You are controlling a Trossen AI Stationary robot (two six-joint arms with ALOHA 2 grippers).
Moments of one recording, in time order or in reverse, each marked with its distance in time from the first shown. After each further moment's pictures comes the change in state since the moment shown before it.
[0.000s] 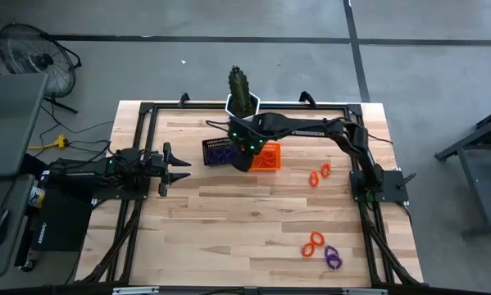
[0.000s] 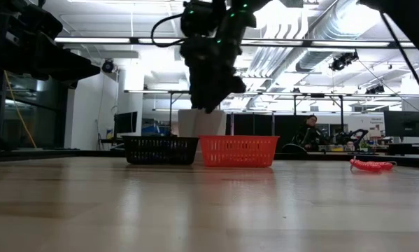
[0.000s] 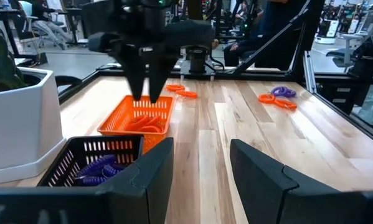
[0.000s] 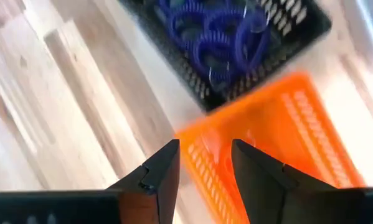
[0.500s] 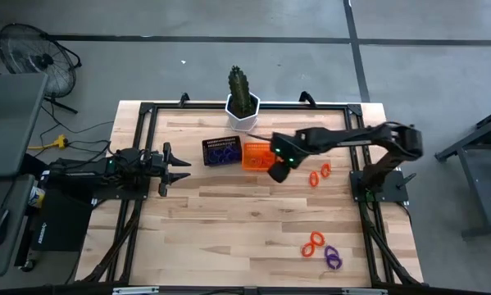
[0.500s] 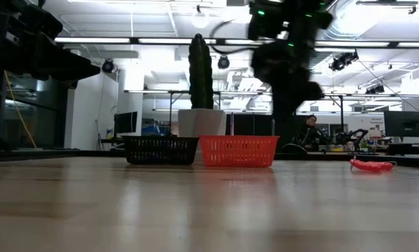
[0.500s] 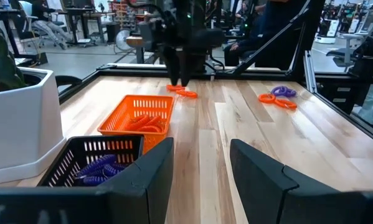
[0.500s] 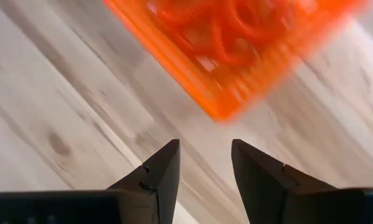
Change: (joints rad) left arm 0.000 0.000 0.000 -0.002 0.000 0.000; right arm 0.032 -0.499 -0.755 0.223 0.000 0.306
